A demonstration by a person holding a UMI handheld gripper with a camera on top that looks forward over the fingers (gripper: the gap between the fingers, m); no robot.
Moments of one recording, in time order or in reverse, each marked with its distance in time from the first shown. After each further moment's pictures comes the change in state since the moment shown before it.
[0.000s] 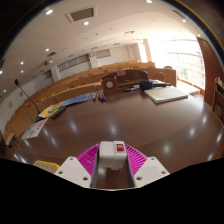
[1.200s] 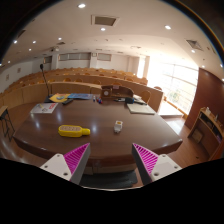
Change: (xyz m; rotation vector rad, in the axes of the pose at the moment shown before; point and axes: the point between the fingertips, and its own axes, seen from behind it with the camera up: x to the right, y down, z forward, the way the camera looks) arm -0.019 0.030 -0.328 0.051 0.197 -0.266
